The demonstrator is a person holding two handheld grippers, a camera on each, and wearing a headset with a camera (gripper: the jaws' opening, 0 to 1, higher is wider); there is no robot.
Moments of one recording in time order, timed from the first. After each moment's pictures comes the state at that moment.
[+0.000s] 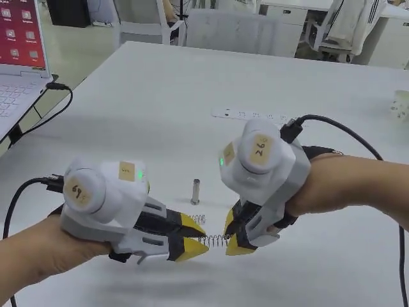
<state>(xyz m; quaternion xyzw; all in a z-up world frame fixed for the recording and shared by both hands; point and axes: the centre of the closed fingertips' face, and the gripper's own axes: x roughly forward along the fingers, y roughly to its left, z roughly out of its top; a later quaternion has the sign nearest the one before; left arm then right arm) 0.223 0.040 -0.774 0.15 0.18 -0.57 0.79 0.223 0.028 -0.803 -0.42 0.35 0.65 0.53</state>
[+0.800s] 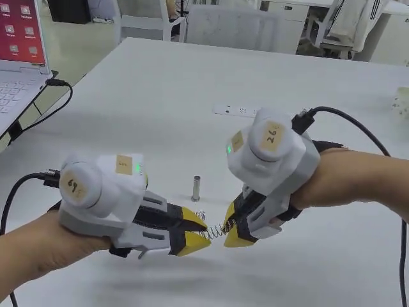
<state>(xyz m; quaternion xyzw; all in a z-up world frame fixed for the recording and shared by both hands) 0.225 0.037 -0.771 0.14 0.17 -0.57 0.79 0.226 0.032 -0.789 -0.40 0.34 0.65 0.55</state>
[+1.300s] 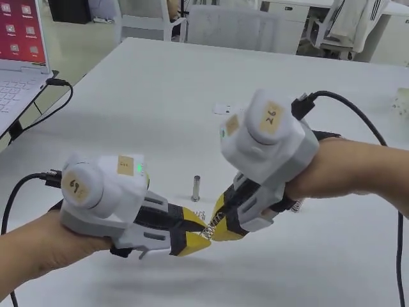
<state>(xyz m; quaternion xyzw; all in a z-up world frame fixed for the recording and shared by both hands) 0.225 0.036 -0.772 0.14 0.17 -0.57 0.79 0.218 0.051 -0.770 -0.38 0.32 0.67 0.55</state>
